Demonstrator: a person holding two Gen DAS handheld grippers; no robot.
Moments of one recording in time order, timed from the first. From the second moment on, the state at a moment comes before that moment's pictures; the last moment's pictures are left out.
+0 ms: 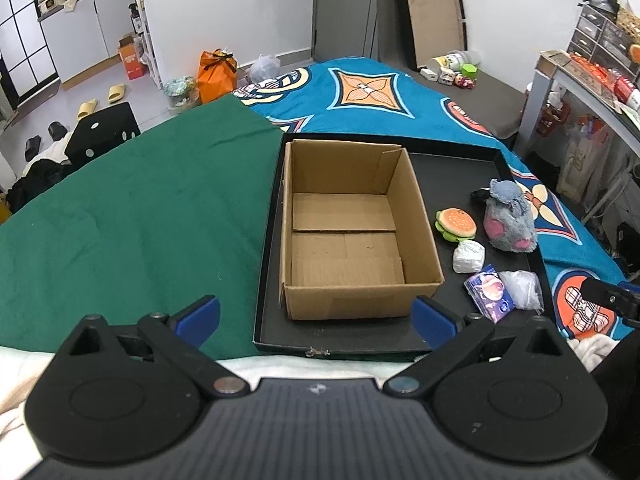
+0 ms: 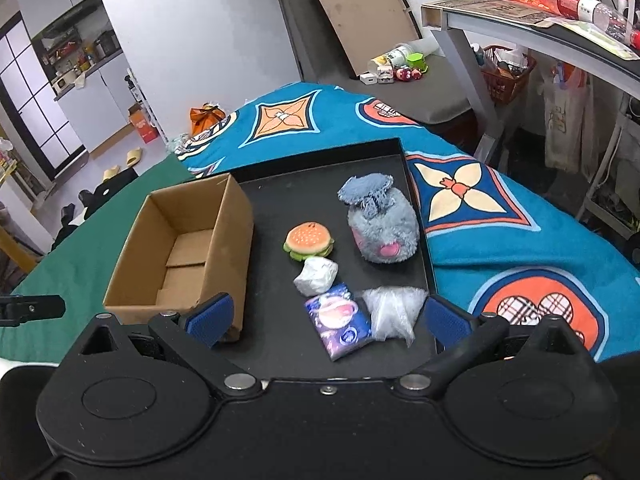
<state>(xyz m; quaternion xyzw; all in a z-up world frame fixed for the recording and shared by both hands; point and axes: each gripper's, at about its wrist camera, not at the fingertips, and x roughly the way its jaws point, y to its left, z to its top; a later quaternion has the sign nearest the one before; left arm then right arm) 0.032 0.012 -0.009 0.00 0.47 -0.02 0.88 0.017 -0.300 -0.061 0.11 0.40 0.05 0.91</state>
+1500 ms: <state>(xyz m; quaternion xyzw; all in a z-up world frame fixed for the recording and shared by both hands) 0.135 0.029 -0.096 -0.04 0.56 0.05 0.83 0.166 -0.313 -0.107 0.05 0.41 0.04 0.91</state>
